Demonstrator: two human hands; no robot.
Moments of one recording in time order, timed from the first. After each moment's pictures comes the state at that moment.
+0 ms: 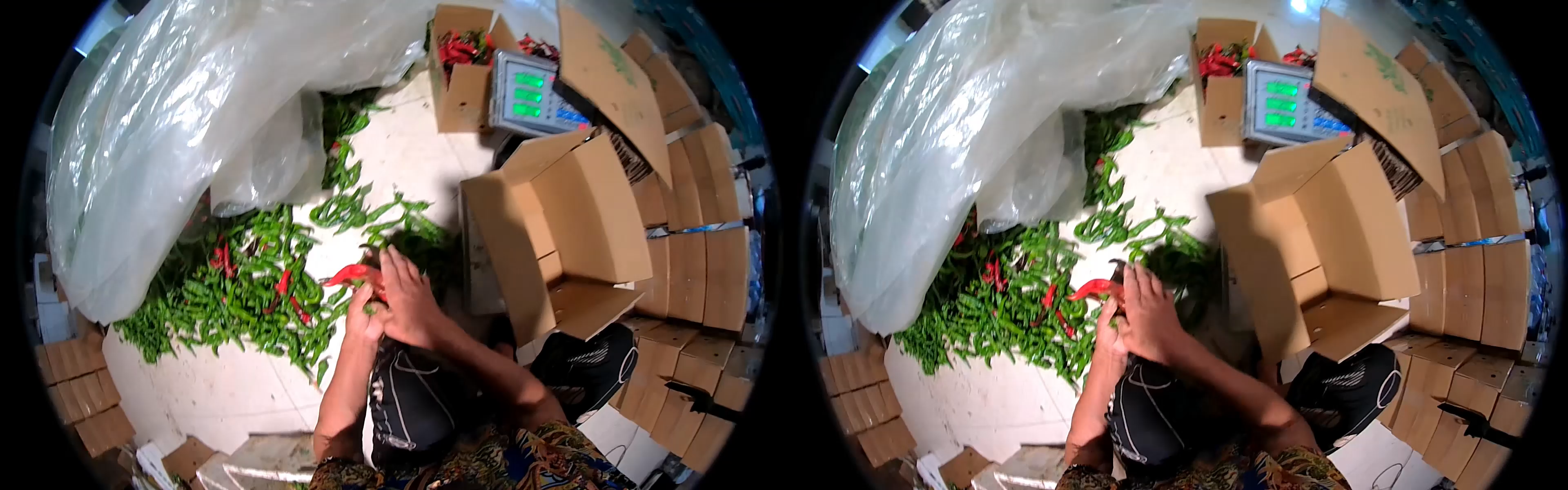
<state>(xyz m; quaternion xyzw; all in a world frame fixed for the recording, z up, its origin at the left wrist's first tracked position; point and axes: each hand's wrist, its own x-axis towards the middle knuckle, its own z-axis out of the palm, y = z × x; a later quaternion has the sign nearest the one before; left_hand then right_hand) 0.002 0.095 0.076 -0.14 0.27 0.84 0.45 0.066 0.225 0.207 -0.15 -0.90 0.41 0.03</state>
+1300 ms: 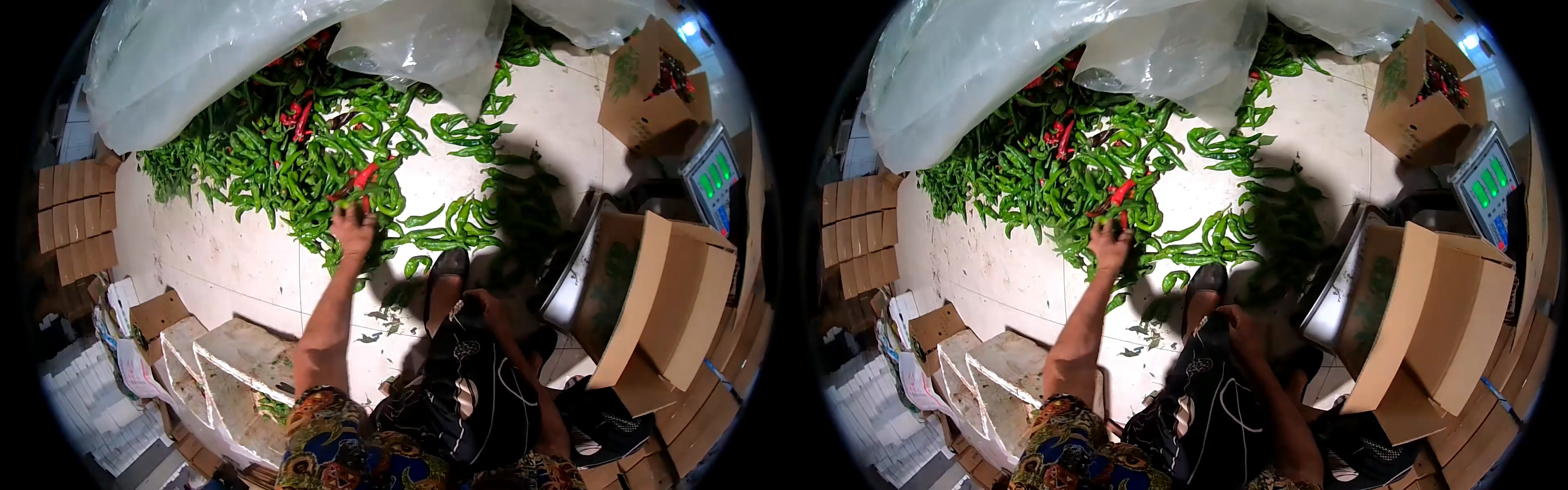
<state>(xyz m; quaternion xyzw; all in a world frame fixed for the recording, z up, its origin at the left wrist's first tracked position) -0.066 -0.090 -0.057 -0.06 0.99 0.10 0.01 0.150 0.188 0.032 -0.21 -0.70 0.65 -0.22</state>
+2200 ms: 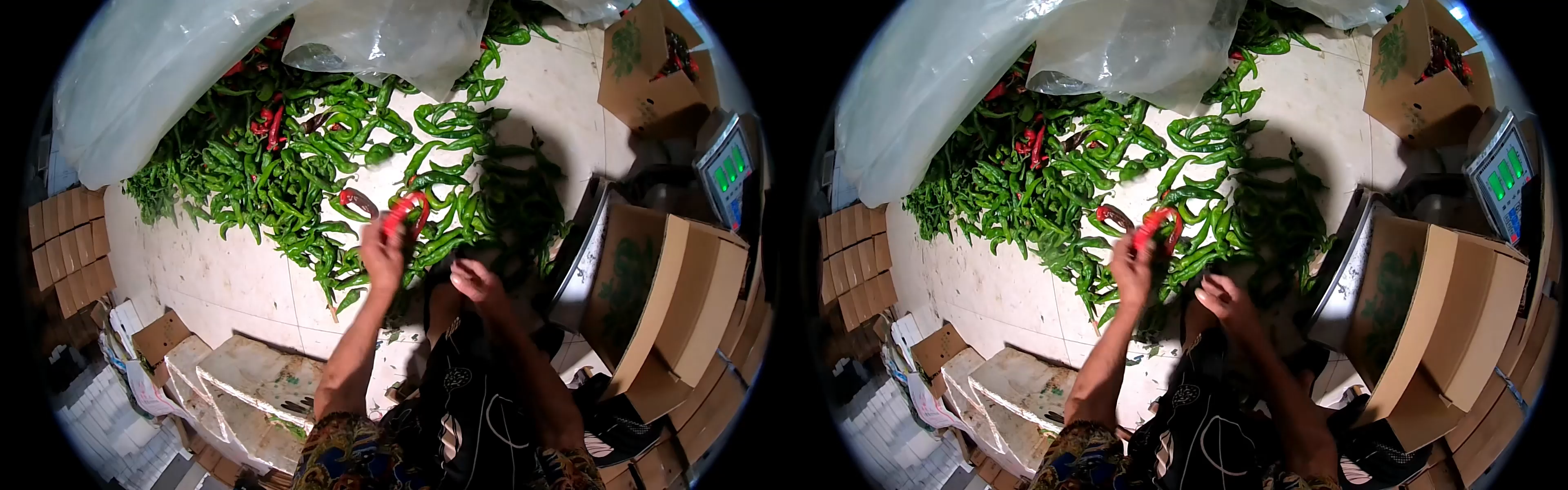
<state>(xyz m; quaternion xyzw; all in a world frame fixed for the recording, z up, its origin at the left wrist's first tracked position) -0.038 0.004 0.013 -0.04 0.89 0.46 -0.01 0.082 0.175 0.033 -0.27 -0.61 0.74 -0.13</state>
